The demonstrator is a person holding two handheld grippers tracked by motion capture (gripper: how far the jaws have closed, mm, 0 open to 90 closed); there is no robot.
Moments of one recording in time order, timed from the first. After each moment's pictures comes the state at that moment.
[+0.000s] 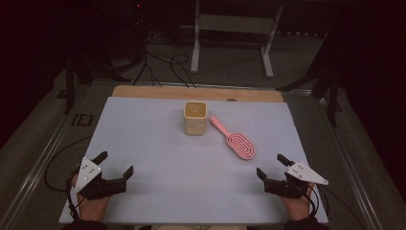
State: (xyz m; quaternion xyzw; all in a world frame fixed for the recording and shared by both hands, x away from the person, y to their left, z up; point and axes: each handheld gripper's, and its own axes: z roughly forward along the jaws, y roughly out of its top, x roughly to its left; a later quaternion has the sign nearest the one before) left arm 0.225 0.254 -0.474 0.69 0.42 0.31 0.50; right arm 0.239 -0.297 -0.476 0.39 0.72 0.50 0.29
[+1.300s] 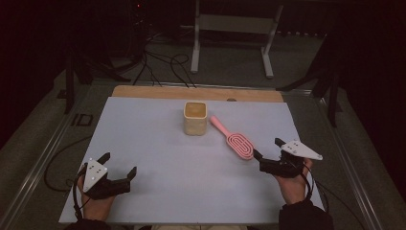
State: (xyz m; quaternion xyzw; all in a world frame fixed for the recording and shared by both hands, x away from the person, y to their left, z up) left arm 0.229 0.246 -0.484 0.69 0.43 0.32 0.48; right arm 0.281 -0.279 -0.437 0.43 0.71 0.47 0.28
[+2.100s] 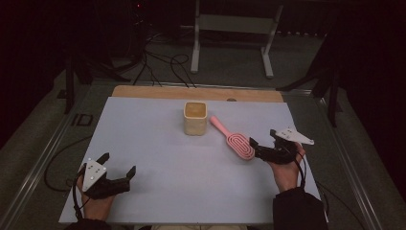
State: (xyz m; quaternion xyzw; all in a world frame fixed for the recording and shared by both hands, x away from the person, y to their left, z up) left arm 0.230 0.248 -0.488 0.69 0.44 0.32 0.48; right arm 0.318 -0.271 -0.438 0.46 0.70 0.47 0.27
